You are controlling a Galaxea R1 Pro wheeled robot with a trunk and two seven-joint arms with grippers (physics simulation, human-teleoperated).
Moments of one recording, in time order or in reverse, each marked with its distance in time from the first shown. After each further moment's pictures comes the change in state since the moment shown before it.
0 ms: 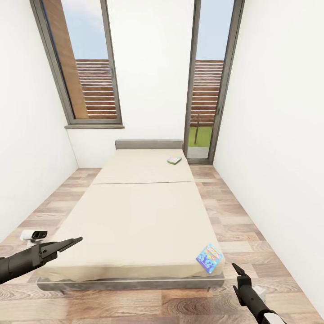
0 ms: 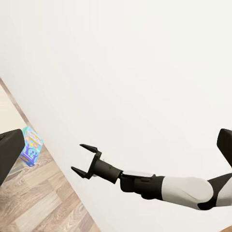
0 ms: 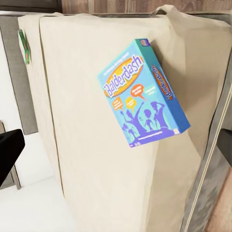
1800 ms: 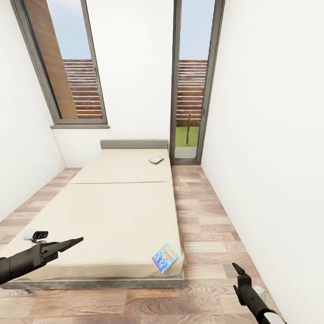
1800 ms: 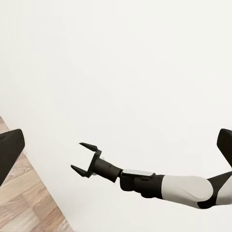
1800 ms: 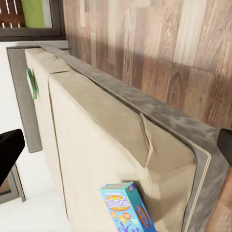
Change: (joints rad) left arm 0.000 -0.001 -0.007 0.000 0.000 -0.004 0.000; right arm -0.001 0.000 -0.003 -0.002 0.000 0.001 0.002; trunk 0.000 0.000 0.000
